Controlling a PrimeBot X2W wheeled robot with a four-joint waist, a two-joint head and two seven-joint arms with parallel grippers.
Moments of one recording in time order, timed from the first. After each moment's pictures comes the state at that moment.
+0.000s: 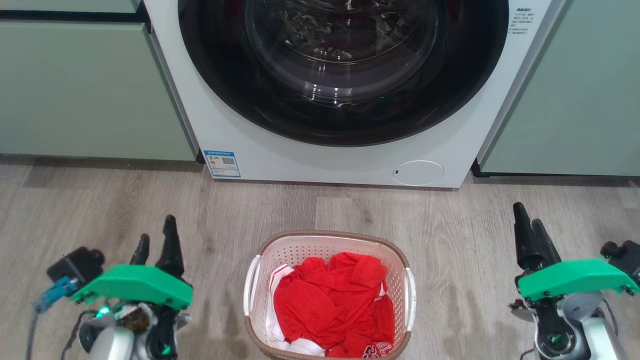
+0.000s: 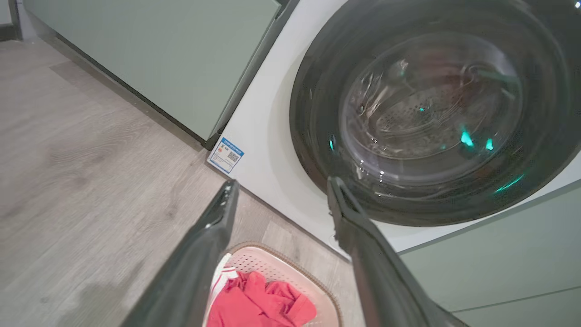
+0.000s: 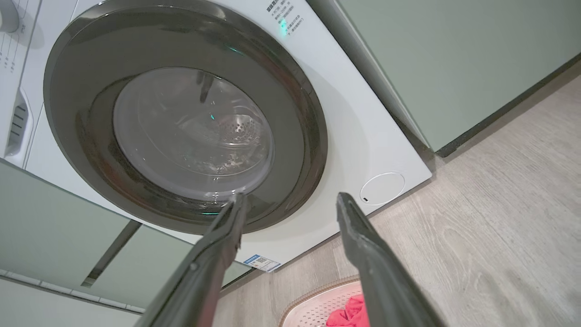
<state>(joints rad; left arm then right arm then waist) -0.02 0.11 -0.12 0.11 -0.83 0.15 -0.05 -0.04 -0.03 -0.06 0.16 0.91 0.12 -0.05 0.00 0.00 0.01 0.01</state>
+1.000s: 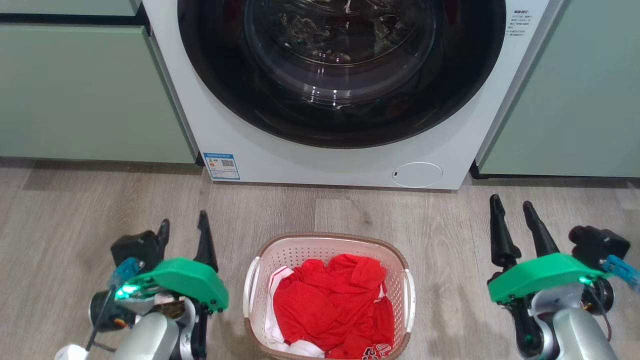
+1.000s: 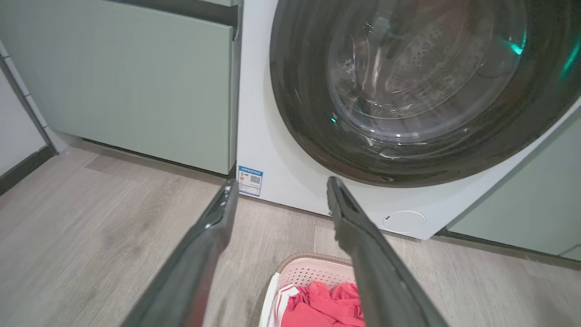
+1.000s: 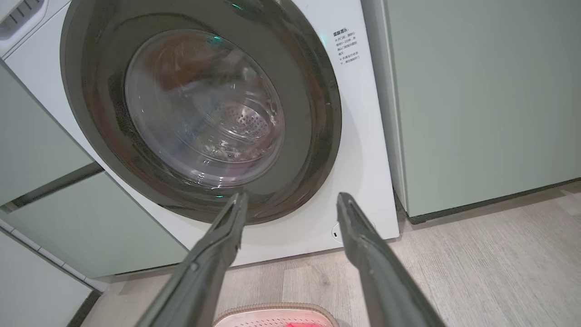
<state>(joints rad) -0.12 0.22 -0.44 0.18 -0.60 0.34 -0.14 -0.06 -0.03 0.01 0.15 0.50 0.12 -0.14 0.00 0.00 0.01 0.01</state>
